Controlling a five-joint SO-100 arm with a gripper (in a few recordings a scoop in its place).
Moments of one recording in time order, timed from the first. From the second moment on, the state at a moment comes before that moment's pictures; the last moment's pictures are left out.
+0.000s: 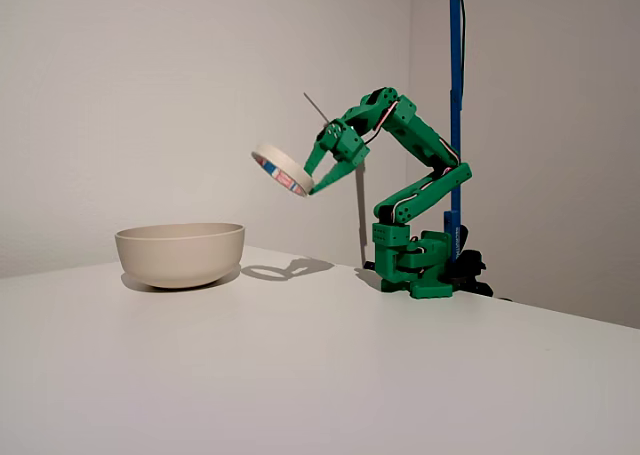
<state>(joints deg) 24.9 157.4 118.3 77.4 11.0</state>
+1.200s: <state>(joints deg) 53.6 86.0 59.9 63.1 10.0</state>
